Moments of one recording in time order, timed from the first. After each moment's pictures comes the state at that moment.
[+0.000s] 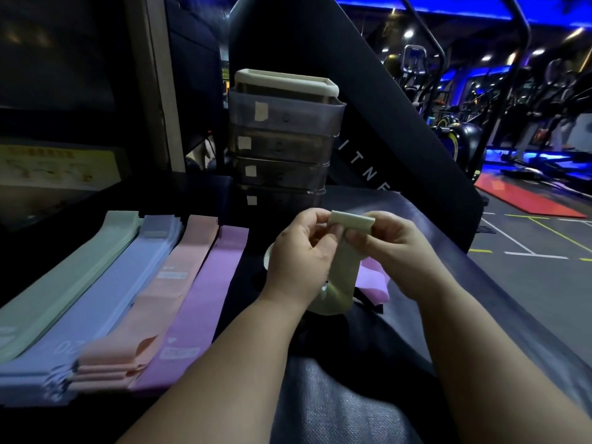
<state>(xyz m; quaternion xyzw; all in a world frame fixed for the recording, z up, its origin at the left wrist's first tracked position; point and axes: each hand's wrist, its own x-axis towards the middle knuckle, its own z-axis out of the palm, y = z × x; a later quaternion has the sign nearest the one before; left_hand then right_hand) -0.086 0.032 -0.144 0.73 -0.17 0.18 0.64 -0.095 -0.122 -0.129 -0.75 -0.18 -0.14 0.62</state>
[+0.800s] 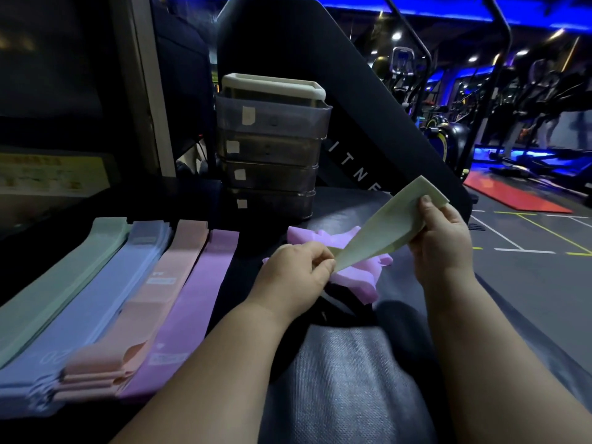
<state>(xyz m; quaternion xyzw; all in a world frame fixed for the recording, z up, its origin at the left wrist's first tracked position) -0.082 0.038 -0.155 0.88 -0.23 0.12 0.40 -0.083 -0.160 -0.122 -0.49 0.02 -0.35 0.80</state>
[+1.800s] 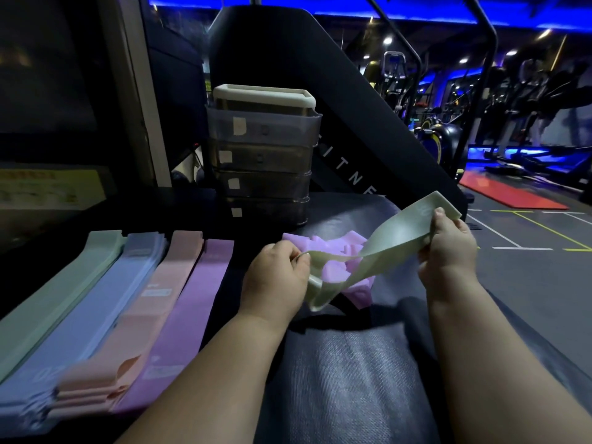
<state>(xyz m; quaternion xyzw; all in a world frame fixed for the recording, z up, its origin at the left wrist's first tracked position) -0.082 0.037 -0.154 0.89 -0.11 0.22 0.39 -0.075 -0.187 -0.127 -0.45 0.15 -0.38 0.79</state>
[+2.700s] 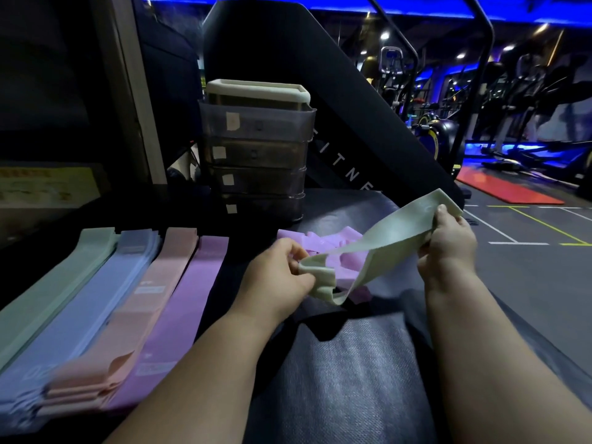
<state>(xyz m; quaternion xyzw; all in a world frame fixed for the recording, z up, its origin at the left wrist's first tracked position) -0.088 0.037 -0.155 0.87 -0.13 0.09 0.46 -0.068 -0.201 -0.132 -0.44 0.18 -0.39 0.78</state>
